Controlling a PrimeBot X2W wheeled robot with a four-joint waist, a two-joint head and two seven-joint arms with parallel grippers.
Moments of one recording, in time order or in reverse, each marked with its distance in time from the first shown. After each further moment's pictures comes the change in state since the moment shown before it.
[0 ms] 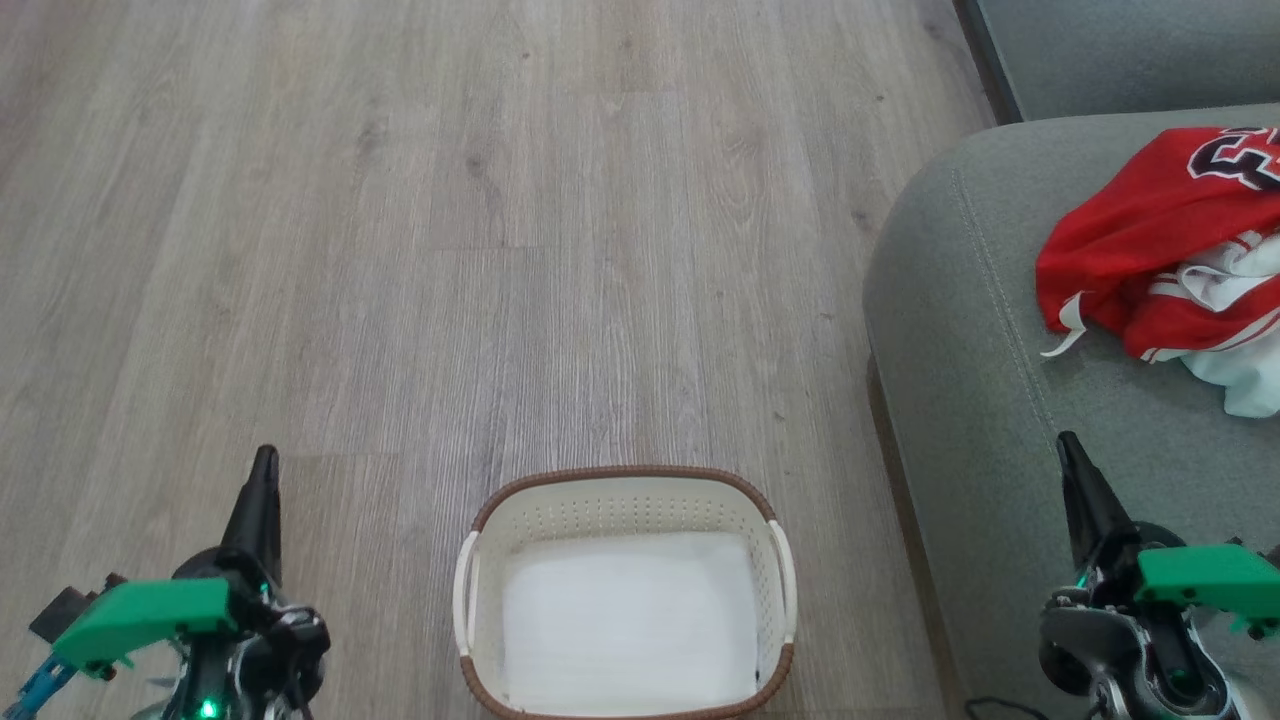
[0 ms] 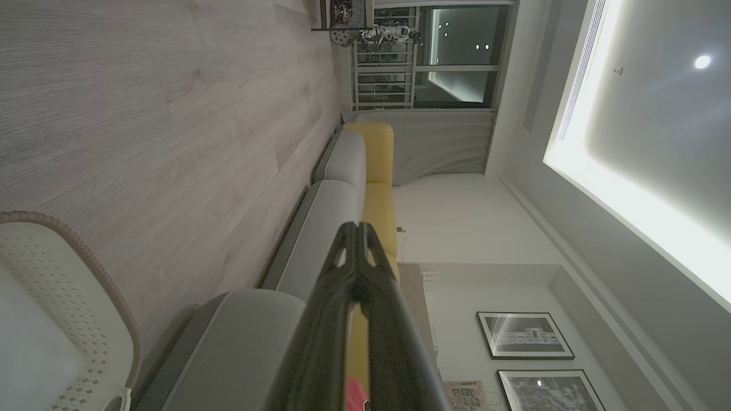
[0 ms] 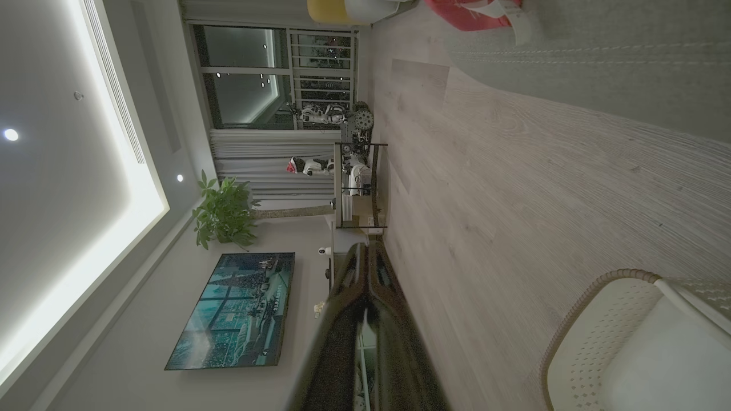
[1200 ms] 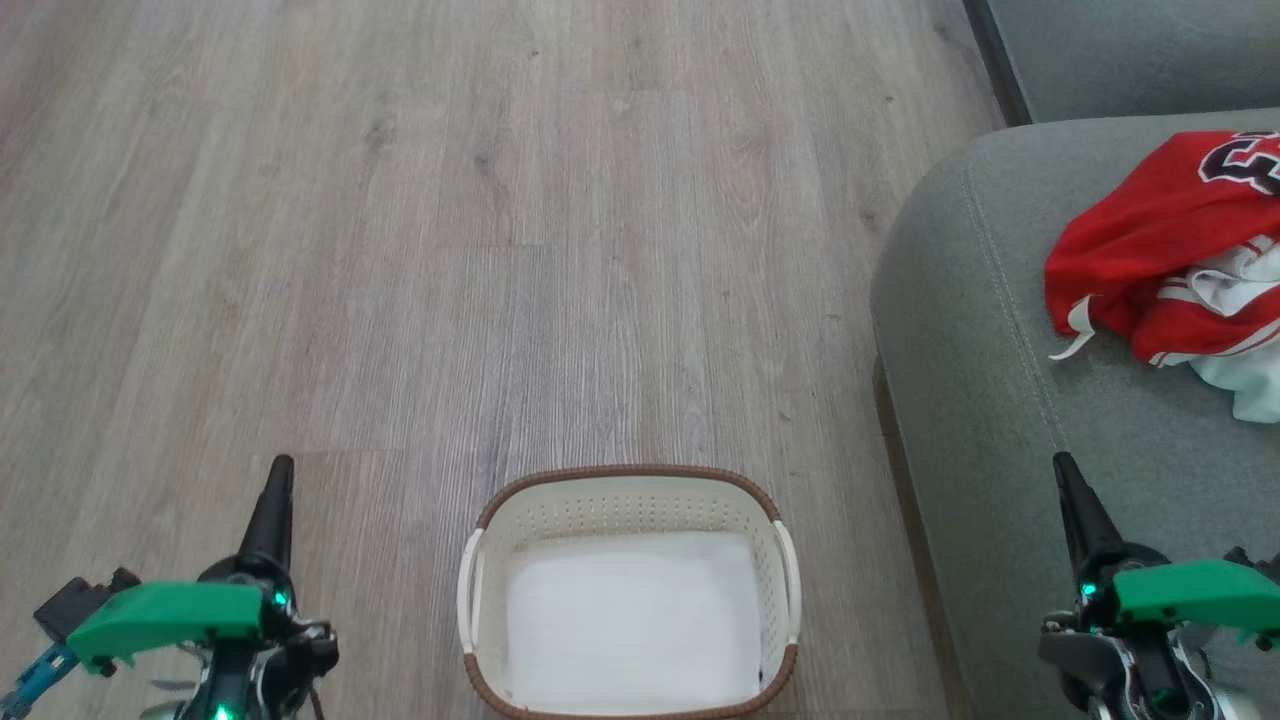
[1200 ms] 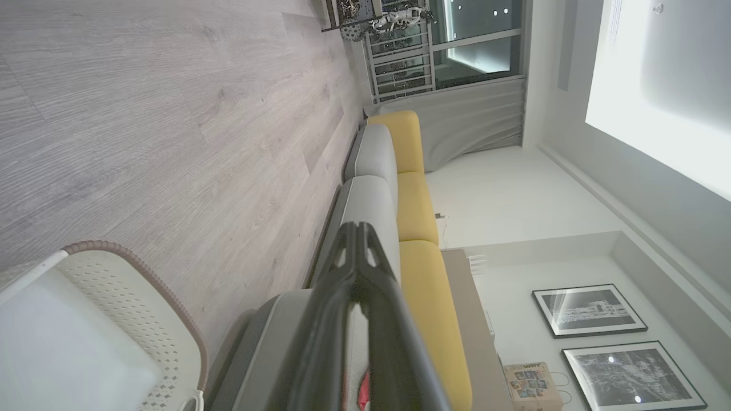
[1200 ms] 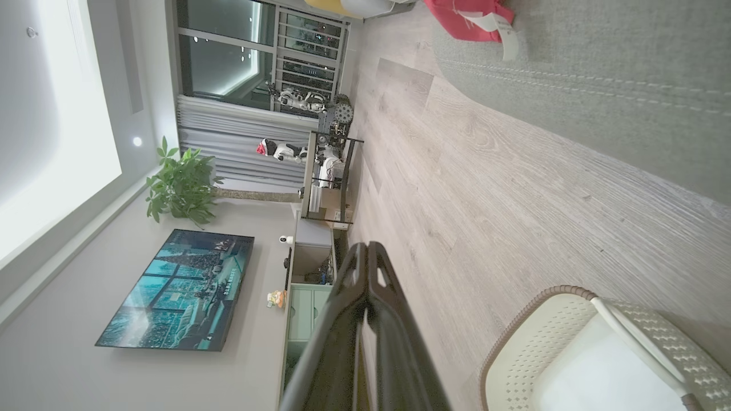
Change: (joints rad) left arm 0.019 0.030 -0.064 -0.010 0.155 0.010 -0.051; right arm 0.039 -0.007 0.024 -0.019 -0.168 0.000 -0.044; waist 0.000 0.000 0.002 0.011
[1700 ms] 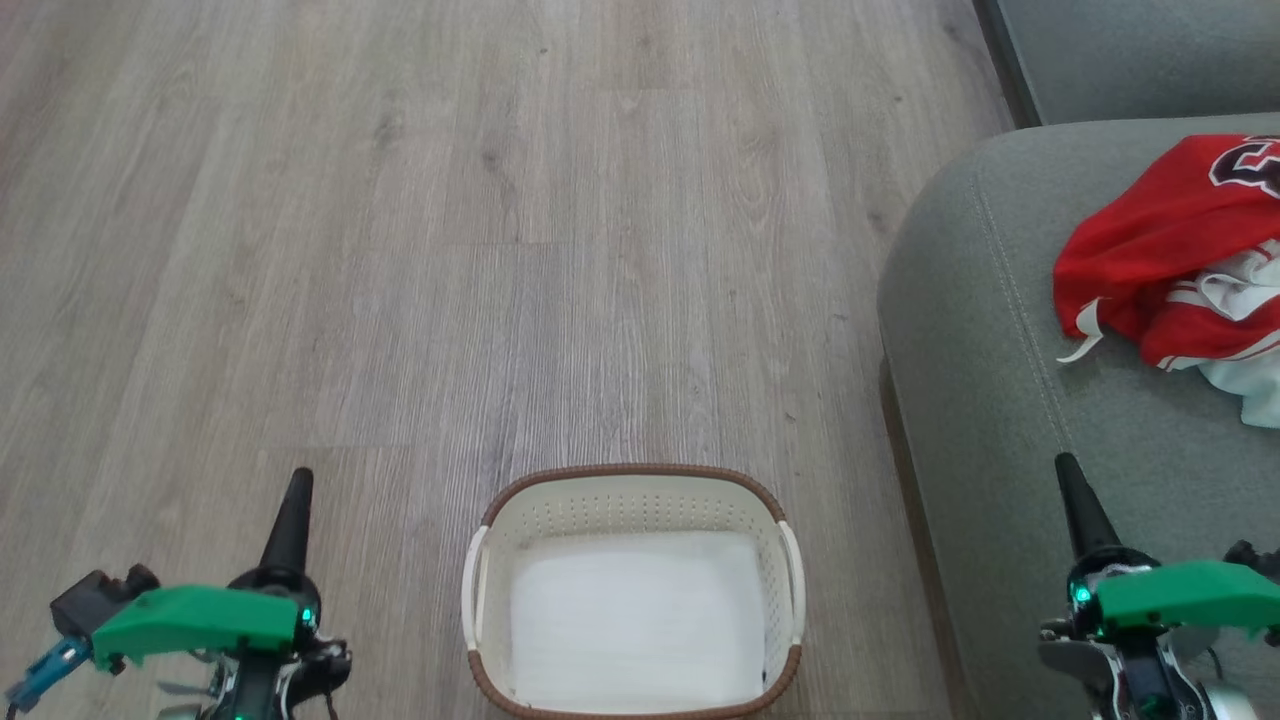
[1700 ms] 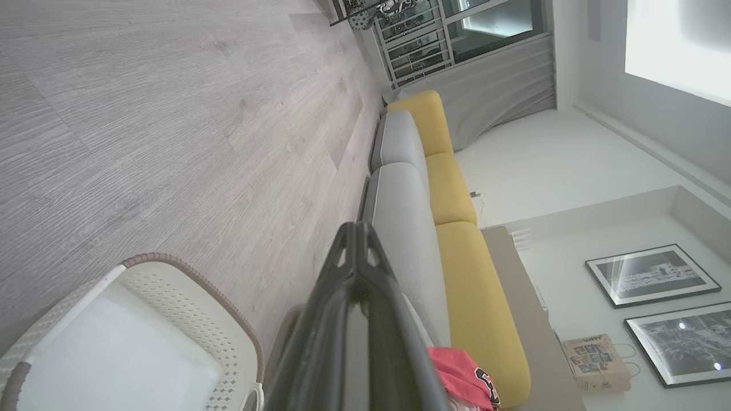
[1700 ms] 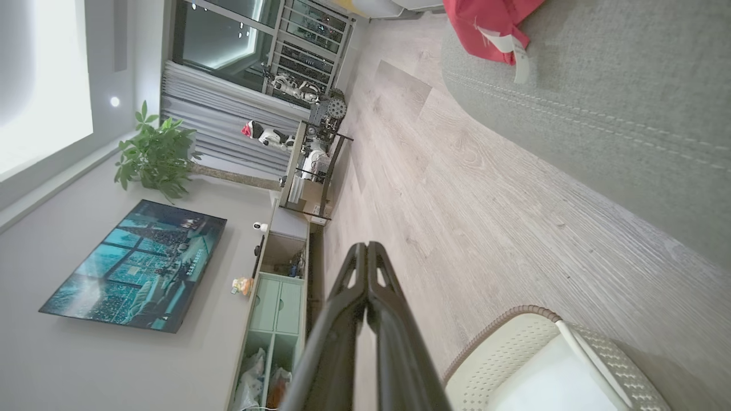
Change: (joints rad) left arm 0.020 0.029 -0.058 -0.009 0.138 0.016 -0.042; right arm 0.014 -0.007 0.012 -0.021 -0.154 0.000 -0.037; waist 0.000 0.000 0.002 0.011
